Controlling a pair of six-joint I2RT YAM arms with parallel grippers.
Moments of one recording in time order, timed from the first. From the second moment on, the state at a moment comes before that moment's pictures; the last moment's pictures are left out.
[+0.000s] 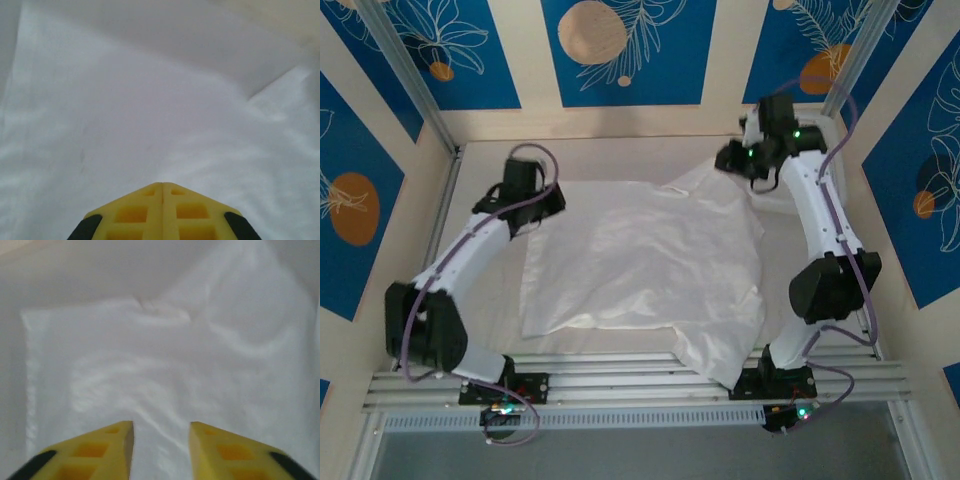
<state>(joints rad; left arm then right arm) -0.24 1.52 1.12 -0.47 0.12 -0.54 0.10 1.69 1.69 -1.06 -0.31 0.34</state>
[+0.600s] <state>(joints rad) -0.09 1.94 1.24 -0.47 0.03 -0.65 0.26 1.94 1.24 -0.51 -0.23 0.71</state>
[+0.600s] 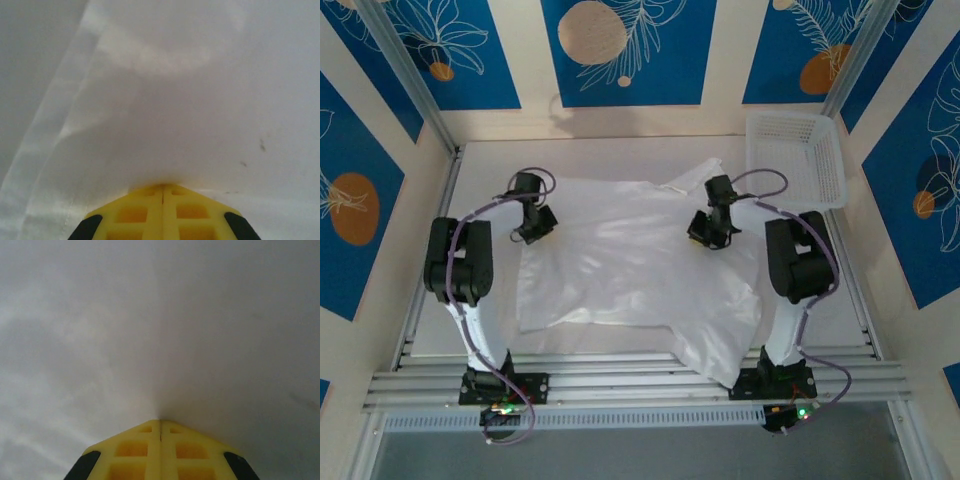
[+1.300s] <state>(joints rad) 0.00 1.73 1.28 -0.42 0.08 -0.63 0.31 1.69 1.22 -0.41 -0.15 0.68</state>
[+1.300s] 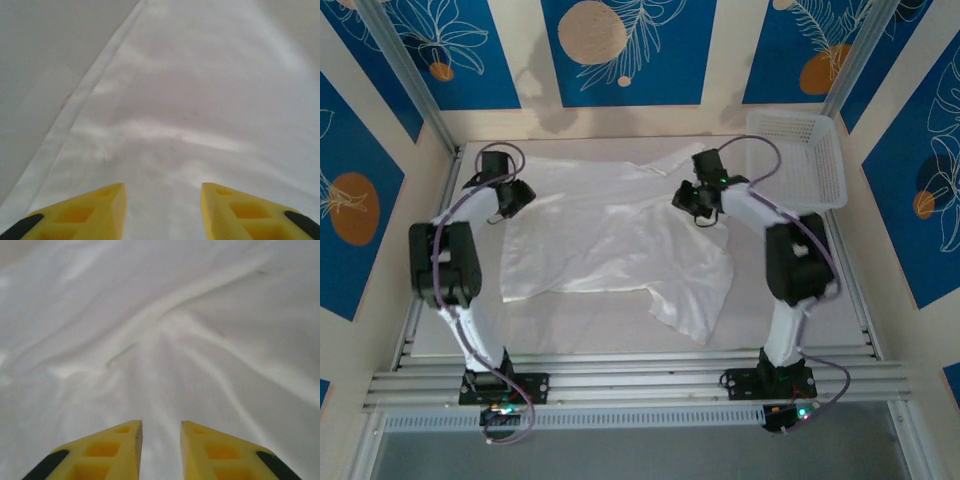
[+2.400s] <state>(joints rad) -0.26 1.12 0.70 -0.65 -0.13 -0.65 0.22 1.07 0.52 -0.39 -0.12 0.87</state>
